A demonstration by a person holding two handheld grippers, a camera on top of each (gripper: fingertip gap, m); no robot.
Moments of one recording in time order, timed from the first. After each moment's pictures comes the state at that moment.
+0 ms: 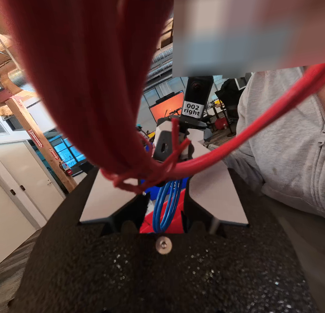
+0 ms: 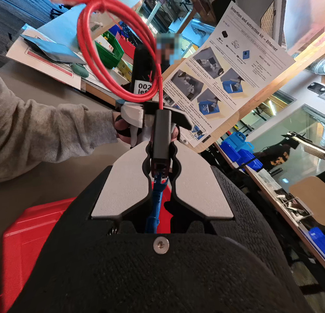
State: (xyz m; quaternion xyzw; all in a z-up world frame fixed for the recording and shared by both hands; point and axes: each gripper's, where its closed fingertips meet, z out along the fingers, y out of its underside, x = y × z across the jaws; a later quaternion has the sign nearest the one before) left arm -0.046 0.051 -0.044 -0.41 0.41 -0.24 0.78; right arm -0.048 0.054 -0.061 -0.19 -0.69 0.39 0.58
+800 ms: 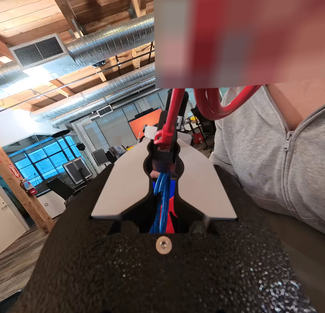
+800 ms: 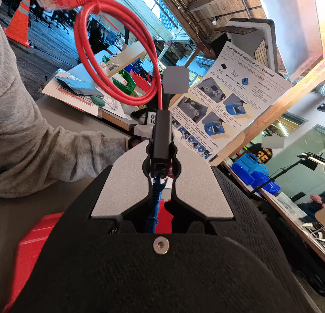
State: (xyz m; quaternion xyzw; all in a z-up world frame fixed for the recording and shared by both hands) left arm -0.037 0.041 -0.046 -0.37 0.43 -0.31 0.76; right arm -0.031 0.043 -0.046 -0.15 -0.66 0.47 0.57
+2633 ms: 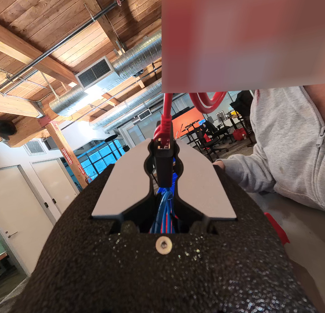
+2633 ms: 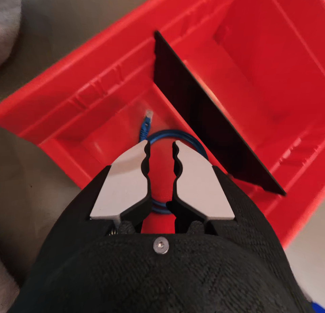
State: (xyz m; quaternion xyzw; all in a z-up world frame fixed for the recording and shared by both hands) left arm -0.102 0.010 -0.029 -0.36 0.38 -0.20 0.83; right arm -0.013 0.112 -0.263 -0.53 -0.79 0.20 0.24
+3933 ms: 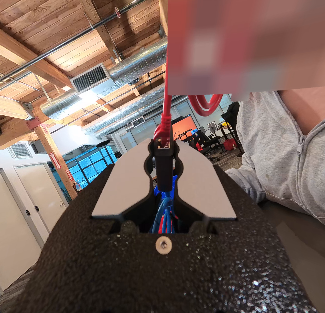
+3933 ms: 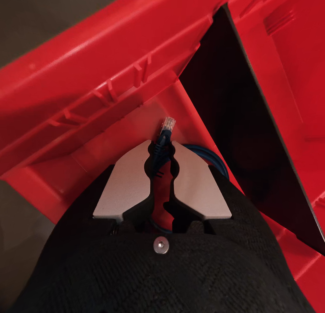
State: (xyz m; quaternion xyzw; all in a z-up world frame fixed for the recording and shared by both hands) left arm -0.108 0.005 -0.030 -0.34 0.38 -0.24 0.83; right arm -0.031 0.092 -0.315 -0.50 -0.83 0.12 0.21
